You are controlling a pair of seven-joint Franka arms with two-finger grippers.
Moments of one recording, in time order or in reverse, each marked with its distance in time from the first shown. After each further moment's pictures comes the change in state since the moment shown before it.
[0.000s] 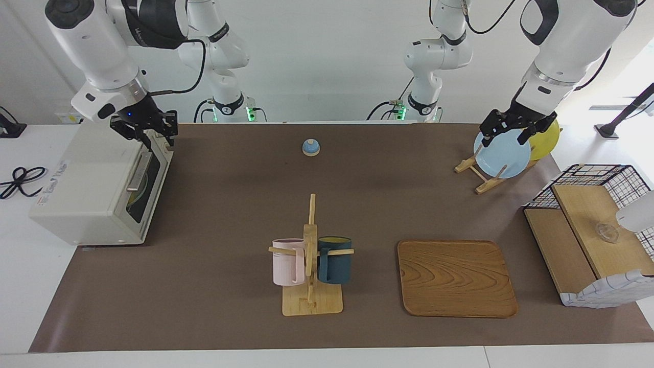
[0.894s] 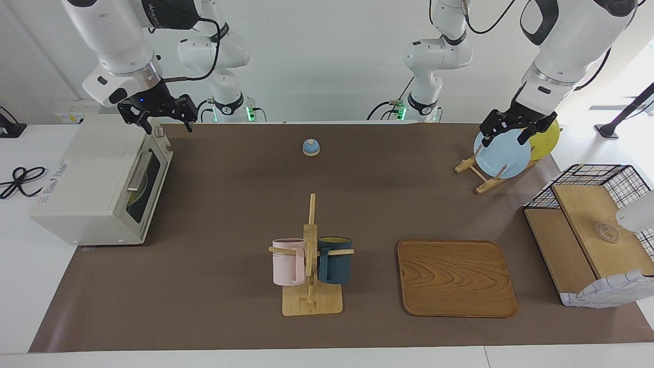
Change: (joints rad) left arm 0.000 0.000 0.000 0.000 0.000 0.000 0.000; right arm 0.107 0.039 0.003 0.186 0.000 -0.193 0.185
